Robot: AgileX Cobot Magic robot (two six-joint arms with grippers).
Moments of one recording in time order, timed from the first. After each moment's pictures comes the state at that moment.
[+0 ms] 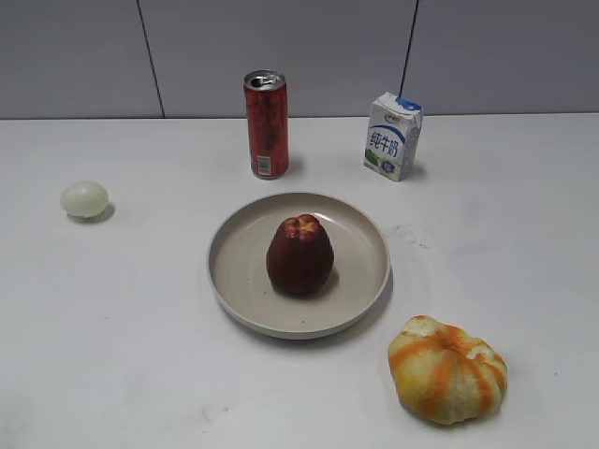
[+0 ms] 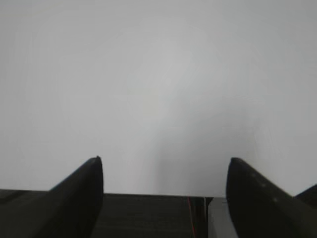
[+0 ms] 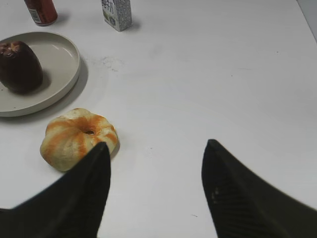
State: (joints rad) left arm -0.03 0.73 -0.63 -0.01 1.15 0.13; right arm 0.12 -0.01 -0.50 0.09 1.05 0.03
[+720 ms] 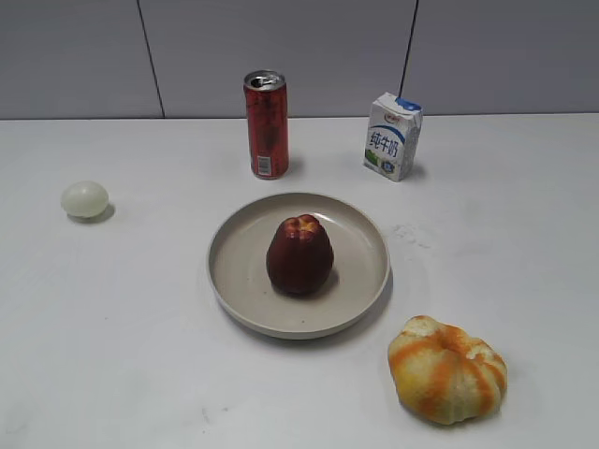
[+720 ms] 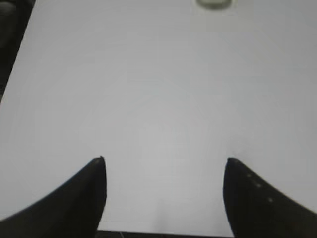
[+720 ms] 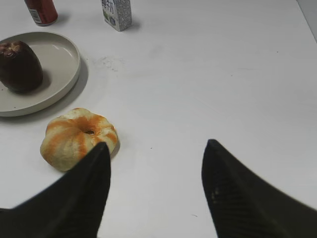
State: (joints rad) left arm -0.03 0.20 -0.48 -0.02 1.11 0.12; right arm 0.12 -0.01 -0.50 0.09 1.05 0.03
